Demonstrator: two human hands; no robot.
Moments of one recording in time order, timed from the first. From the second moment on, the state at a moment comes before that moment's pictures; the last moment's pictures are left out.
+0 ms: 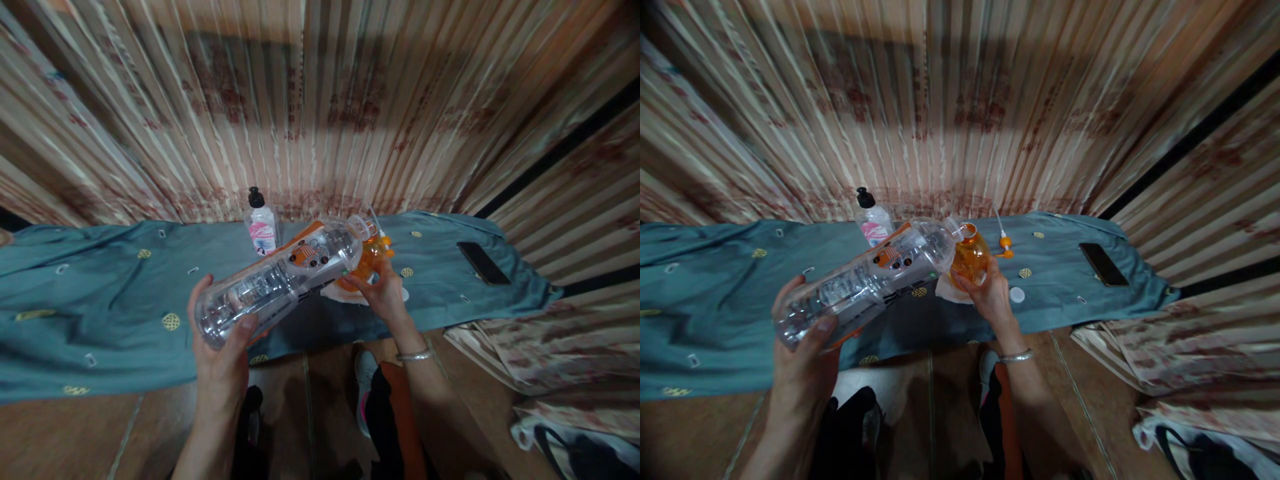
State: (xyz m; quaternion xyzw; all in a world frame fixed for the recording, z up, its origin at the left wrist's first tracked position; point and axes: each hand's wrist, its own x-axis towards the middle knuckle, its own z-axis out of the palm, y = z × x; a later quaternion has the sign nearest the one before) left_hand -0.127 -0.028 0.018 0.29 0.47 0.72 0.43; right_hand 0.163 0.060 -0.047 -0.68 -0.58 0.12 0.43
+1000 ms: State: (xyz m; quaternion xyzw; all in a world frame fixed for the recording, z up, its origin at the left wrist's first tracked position) left_hand -0.123 -0.030 0.023 0.29 0.47 0.72 0.42; right_hand 0.162 0.058 -0.044 -0.69 -0.58 0.12 0.42
